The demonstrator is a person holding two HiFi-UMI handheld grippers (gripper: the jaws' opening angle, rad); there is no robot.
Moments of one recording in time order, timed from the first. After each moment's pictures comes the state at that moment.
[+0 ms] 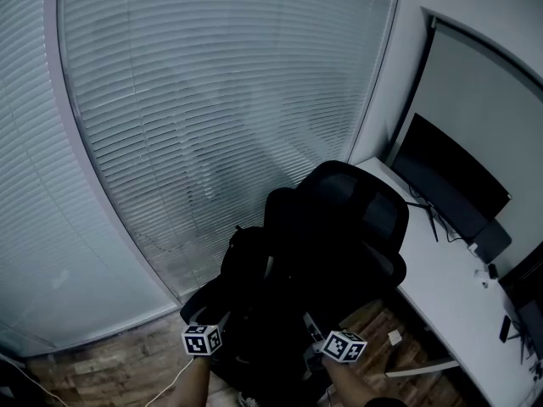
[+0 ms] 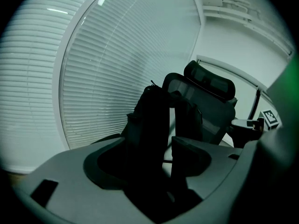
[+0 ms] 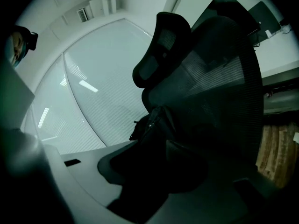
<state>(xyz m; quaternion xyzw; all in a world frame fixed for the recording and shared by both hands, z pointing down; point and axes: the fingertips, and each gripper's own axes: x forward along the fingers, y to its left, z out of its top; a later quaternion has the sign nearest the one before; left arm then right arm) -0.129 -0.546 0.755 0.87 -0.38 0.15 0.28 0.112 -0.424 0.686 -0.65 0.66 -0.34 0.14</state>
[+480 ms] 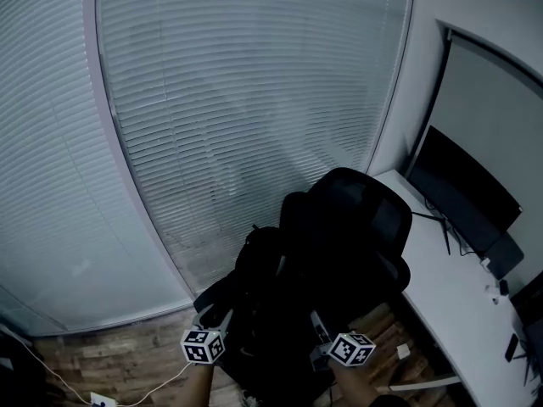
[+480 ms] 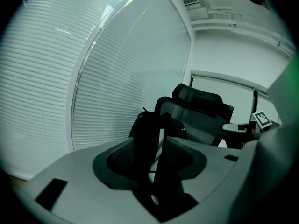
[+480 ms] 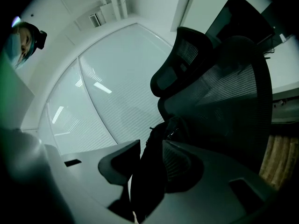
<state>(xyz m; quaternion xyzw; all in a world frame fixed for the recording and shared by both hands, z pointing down) -0.145 -0.489 0.661 0.88 -0.42 0.07 0.22 0.106 -0.399 0.623 -0.61 0.72 -0.30 0.15</state>
